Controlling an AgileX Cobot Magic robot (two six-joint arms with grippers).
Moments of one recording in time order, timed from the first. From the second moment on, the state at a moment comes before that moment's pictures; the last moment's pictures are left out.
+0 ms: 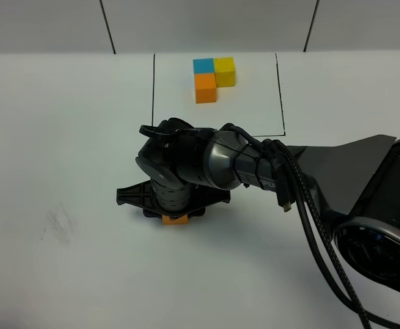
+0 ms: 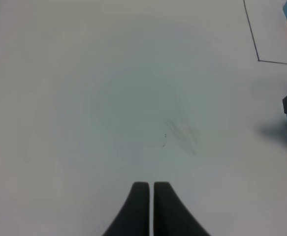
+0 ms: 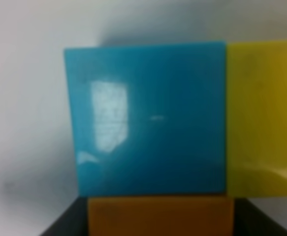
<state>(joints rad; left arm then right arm) 0.05 -0.01 -0.51 -0.02 1.06 -0.09 0.89 2.29 -1.66 -0.17 0.82 1.02</state>
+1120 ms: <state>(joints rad) 0.05 -0.01 -0.51 -0.02 1.06 -0.09 0.88 2.29 -1.66 -0.17 0.79 1.06</state>
